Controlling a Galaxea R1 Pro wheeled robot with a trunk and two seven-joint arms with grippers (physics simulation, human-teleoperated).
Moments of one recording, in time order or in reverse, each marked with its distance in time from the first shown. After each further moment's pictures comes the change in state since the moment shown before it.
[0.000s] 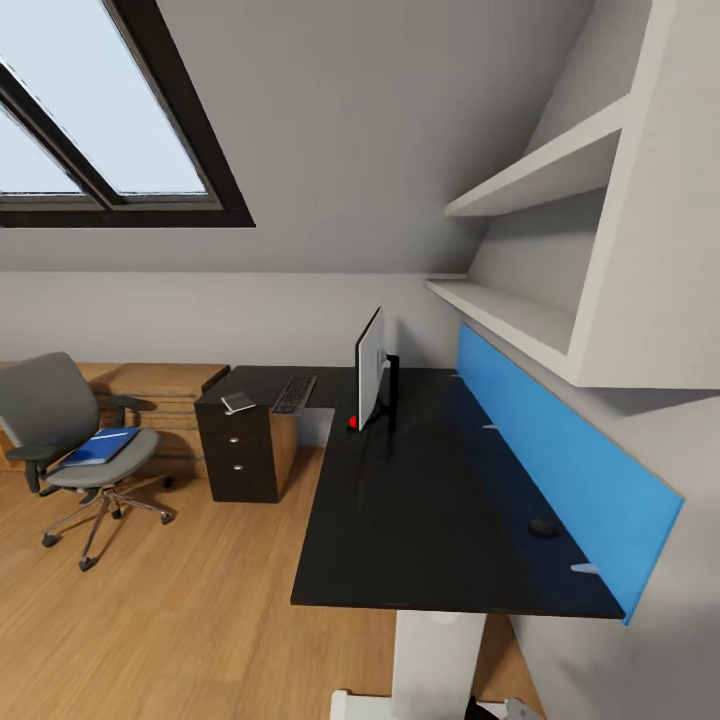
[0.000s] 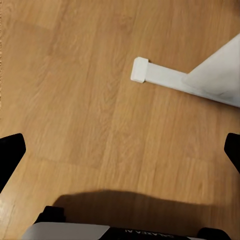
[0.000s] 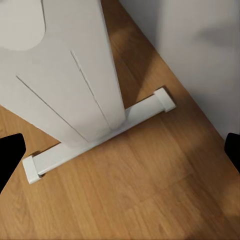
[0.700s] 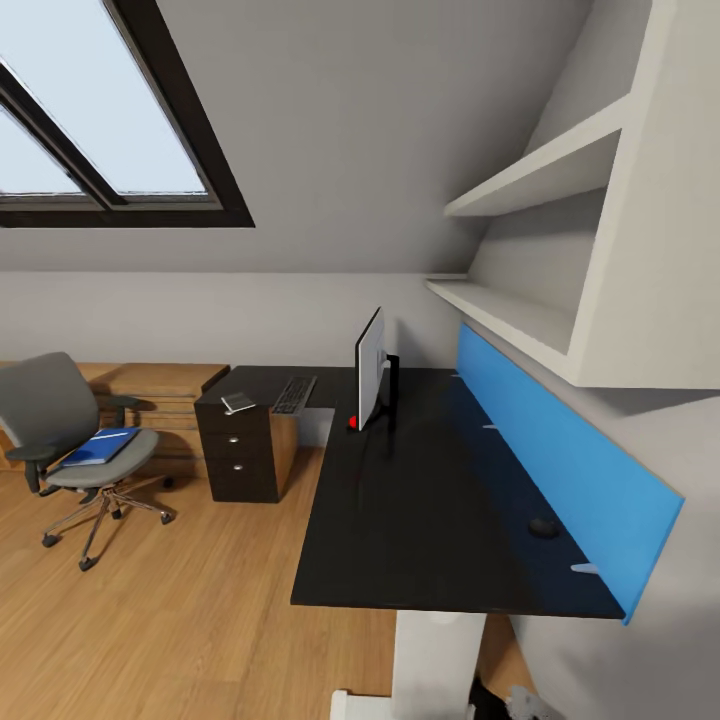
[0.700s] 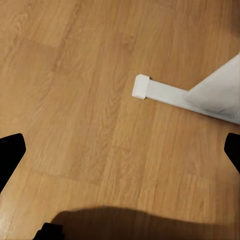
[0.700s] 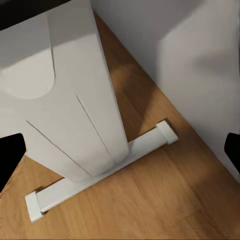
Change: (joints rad) left arm 0.000 0.001 0.005 0.005 0.003 -0.074 0.002; right arm -0.002 -0.006 0.006 -0.014 -0.001 -0.132 0.000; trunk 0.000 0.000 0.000
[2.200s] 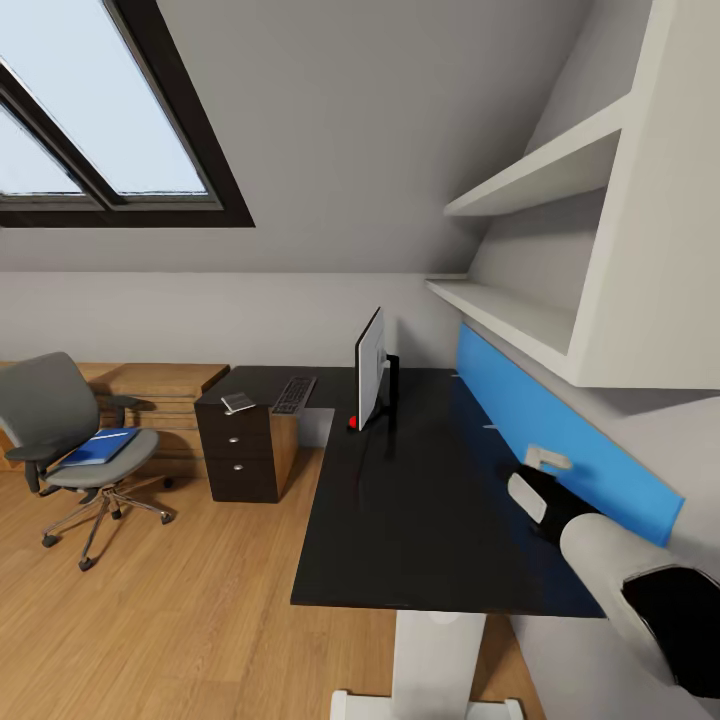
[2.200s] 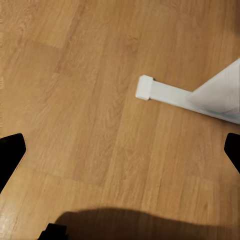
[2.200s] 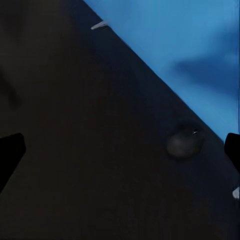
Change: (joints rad) left arm 0.000 0.010 0.002 0.002 0.003 -0.003 0.001; right arm -0.586 -0.227 -0.009 -0.245 0.102 0.686 -0.183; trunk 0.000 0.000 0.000
